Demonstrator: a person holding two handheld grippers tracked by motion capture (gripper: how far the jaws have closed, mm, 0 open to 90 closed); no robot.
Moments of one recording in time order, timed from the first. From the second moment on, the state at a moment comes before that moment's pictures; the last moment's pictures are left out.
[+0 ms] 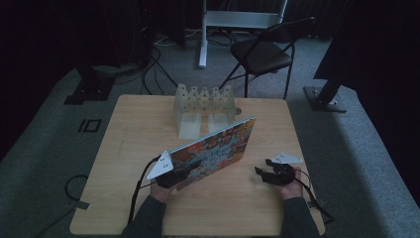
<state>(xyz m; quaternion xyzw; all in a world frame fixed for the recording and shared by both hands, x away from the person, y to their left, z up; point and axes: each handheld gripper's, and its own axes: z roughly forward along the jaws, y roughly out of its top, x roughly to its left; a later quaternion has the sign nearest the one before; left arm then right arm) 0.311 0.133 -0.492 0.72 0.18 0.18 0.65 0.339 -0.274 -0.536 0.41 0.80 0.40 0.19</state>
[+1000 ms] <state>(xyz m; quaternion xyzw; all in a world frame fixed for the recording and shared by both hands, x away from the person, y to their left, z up) 0.313 0.120 -0.506 0.72 0.19 0.16 0.65 0.338 -0.283 -0.546 0.43 0.79 0.38 0.19</state>
